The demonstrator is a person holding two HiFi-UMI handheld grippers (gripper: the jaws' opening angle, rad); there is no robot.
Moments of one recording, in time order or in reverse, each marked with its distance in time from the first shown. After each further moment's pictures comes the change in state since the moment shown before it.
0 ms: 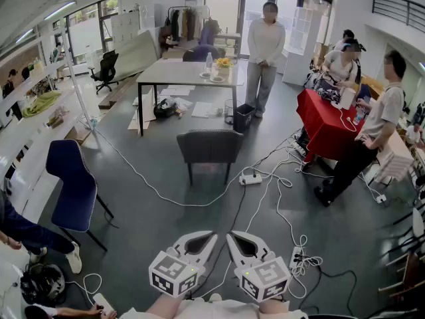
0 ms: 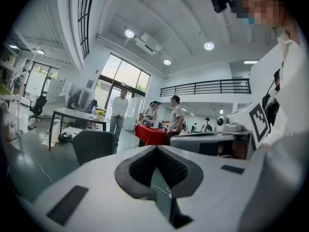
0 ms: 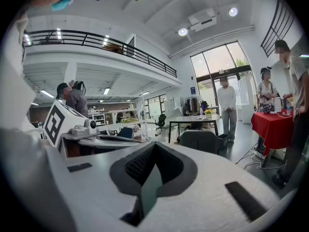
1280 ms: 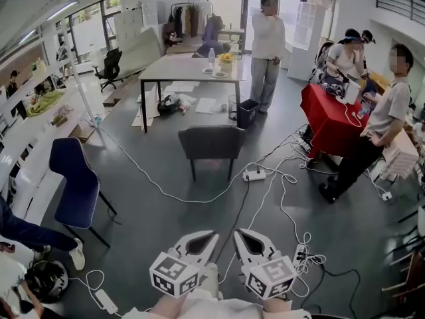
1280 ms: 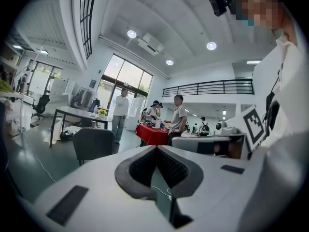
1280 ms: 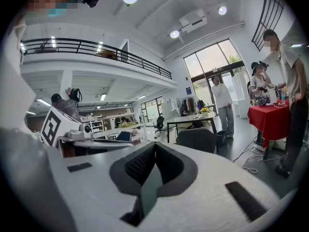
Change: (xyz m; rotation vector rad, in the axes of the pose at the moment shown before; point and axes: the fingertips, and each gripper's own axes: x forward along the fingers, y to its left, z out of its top) left arm 0.022 -0.018 -0.011 -0.031 -0.009 0.030; right arm -0.021 -0.041 -0.015 0.085 -0.032 -0.009
